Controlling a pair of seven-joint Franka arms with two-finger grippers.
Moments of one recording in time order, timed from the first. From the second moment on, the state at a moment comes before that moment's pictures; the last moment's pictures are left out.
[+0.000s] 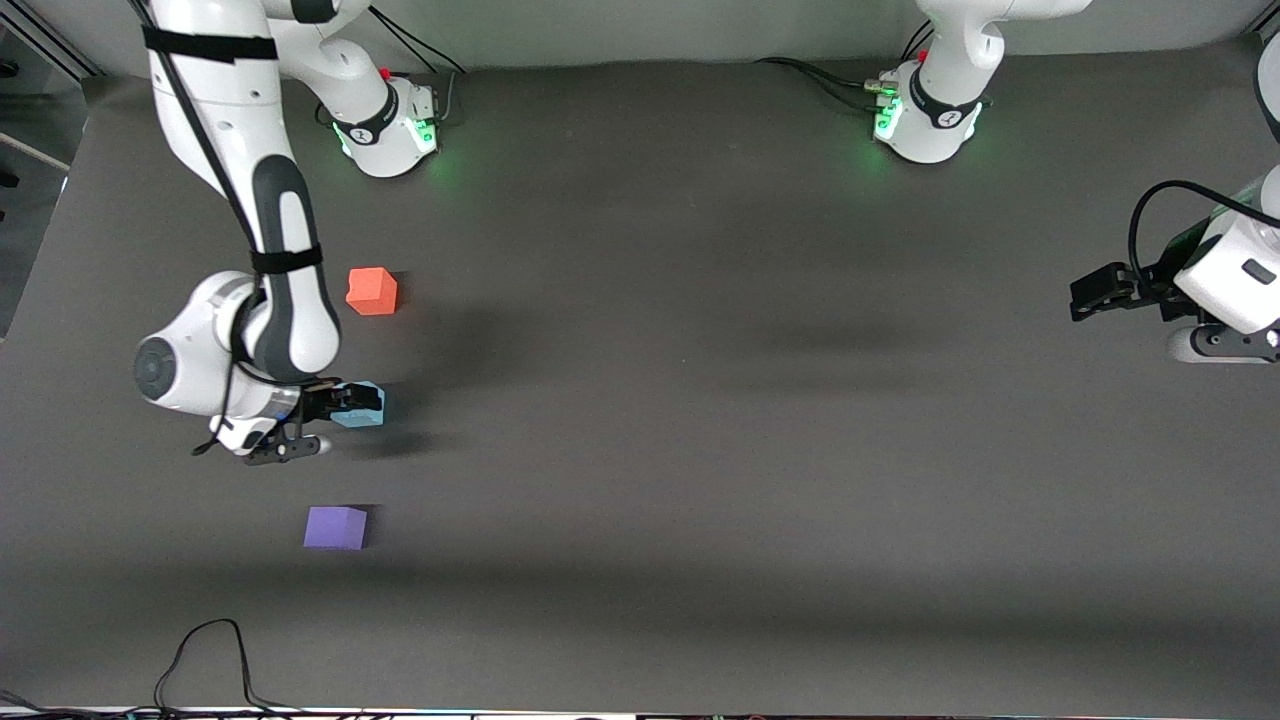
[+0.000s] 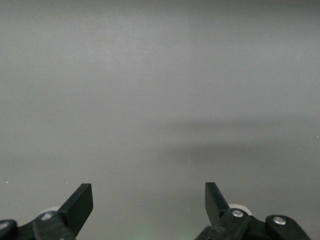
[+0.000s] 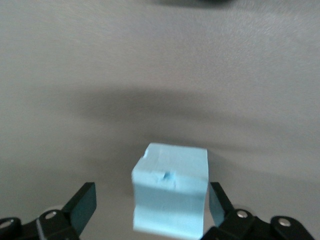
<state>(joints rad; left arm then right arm) -0.06 0.06 0.02 -1.61 0.01 1.60 -0.02 0.71 0.54 -0.77 -1.99 0.63 2.13 -0.55</state>
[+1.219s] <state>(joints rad) -0.06 0.06 0.02 -1.61 0.01 1.60 -0.02 0.78 0.13 -0.81 -1.51 0.23 1.55 -0.27</state>
